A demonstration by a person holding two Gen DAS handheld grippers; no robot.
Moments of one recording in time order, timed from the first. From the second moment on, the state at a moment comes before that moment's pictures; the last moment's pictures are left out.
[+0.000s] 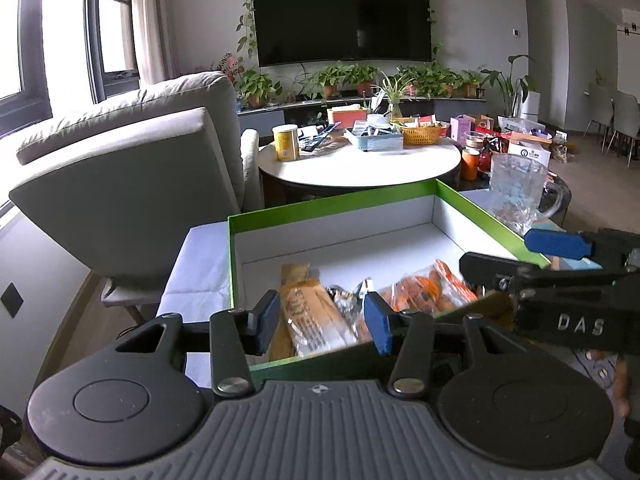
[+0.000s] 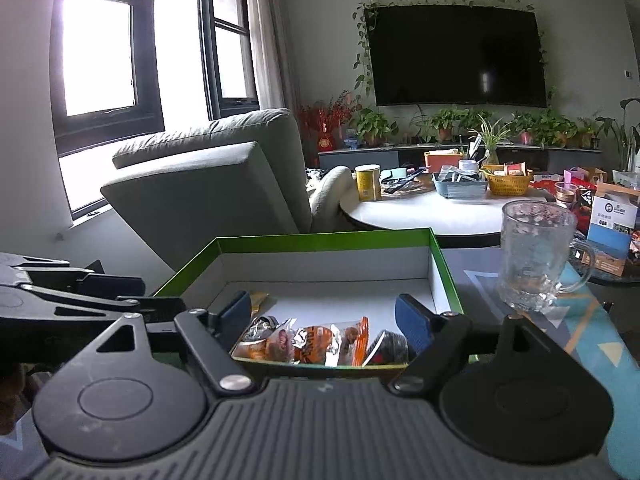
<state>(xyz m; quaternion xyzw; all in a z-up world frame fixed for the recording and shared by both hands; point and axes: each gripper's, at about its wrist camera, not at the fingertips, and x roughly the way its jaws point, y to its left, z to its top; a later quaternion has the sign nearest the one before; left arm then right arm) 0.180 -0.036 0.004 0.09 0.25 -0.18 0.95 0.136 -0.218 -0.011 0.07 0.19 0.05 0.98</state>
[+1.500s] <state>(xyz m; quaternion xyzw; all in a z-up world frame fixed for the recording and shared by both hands) 0.101 -0.003 -0.062 0.11 0.34 -0.18 0.92 0.052 -0.226 -0.045 0.08 0.26 0.04 0.96</state>
